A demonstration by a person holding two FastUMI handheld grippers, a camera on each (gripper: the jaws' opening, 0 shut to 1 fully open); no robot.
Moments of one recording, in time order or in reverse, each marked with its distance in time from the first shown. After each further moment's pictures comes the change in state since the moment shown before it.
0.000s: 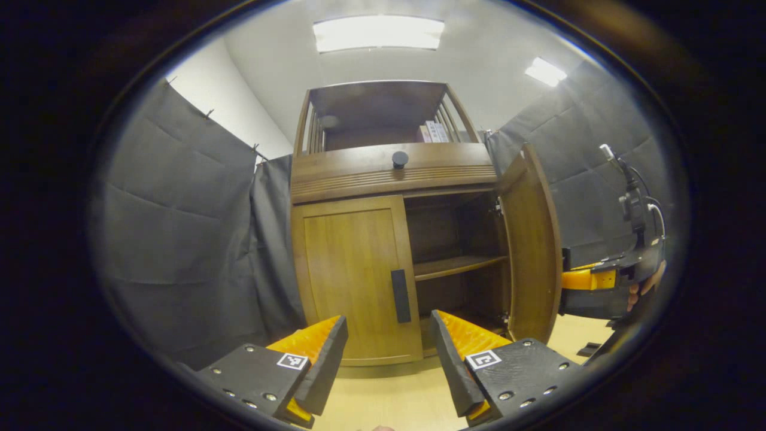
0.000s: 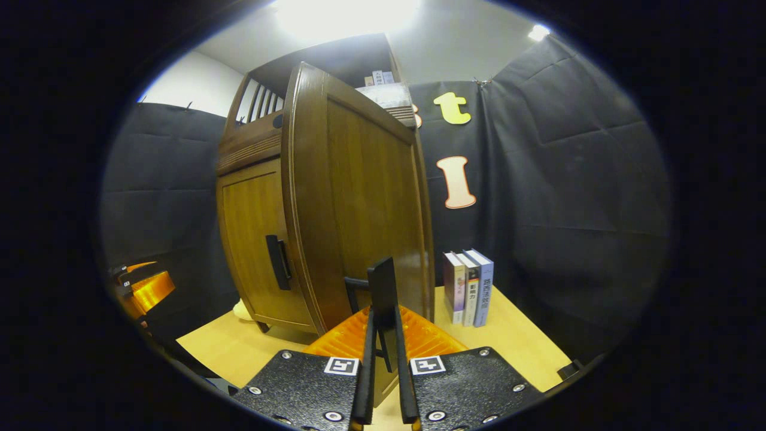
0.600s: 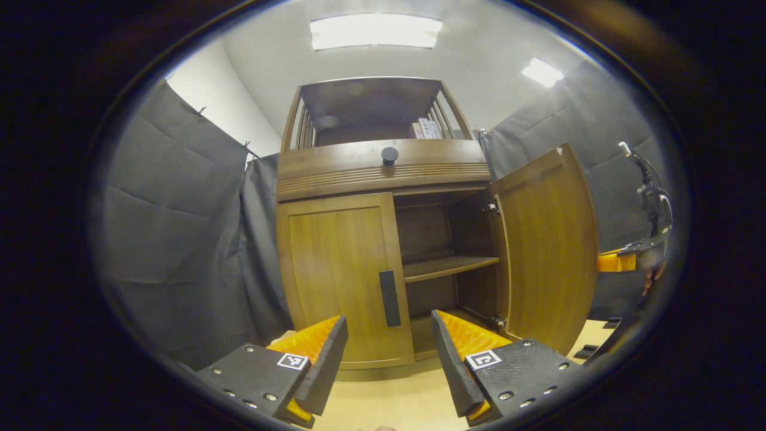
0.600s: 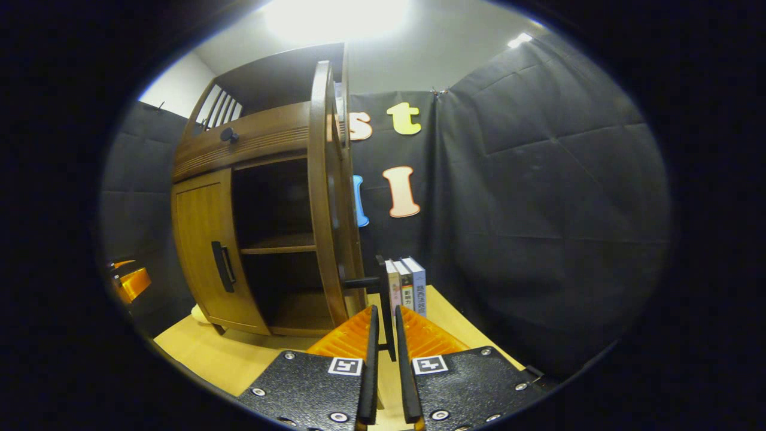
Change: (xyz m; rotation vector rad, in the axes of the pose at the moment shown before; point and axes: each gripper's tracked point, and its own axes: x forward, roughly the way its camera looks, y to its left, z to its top) left arm 0.076 0.022 -0.015 -0.018 0.006 -0.071; right arm -0.011 -0.021 0.015 0.011 -0.058 -0.257
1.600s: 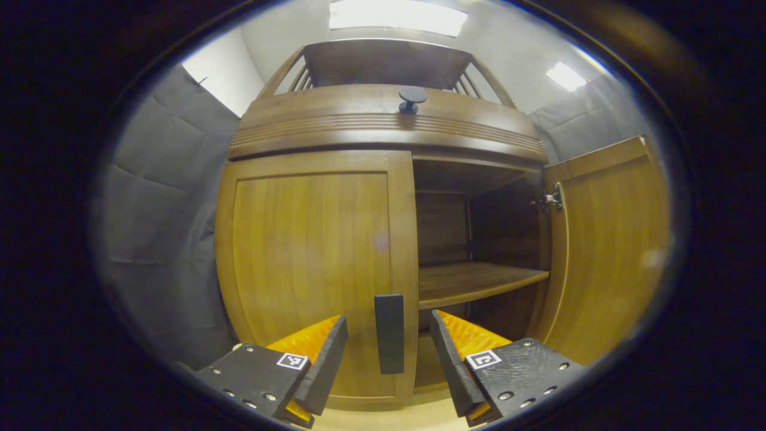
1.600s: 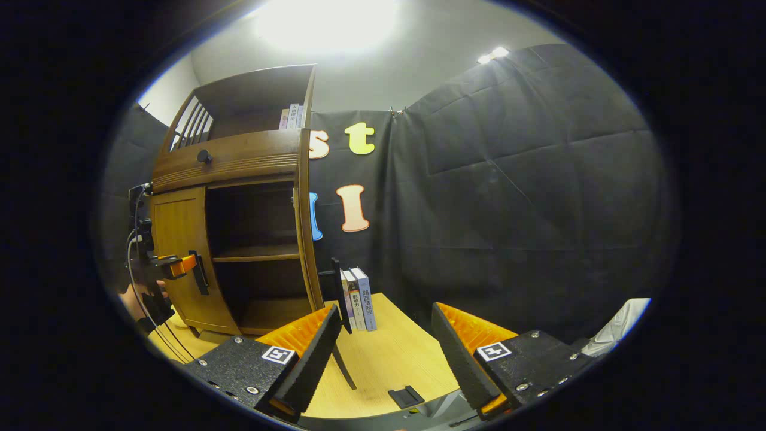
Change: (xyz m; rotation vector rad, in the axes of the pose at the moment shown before) left arm 0.231 0.017 -0.043 -0.059 0.062 0.014; right arm -0.088 -0.049 0.003 0.011 -0.066 -0.195
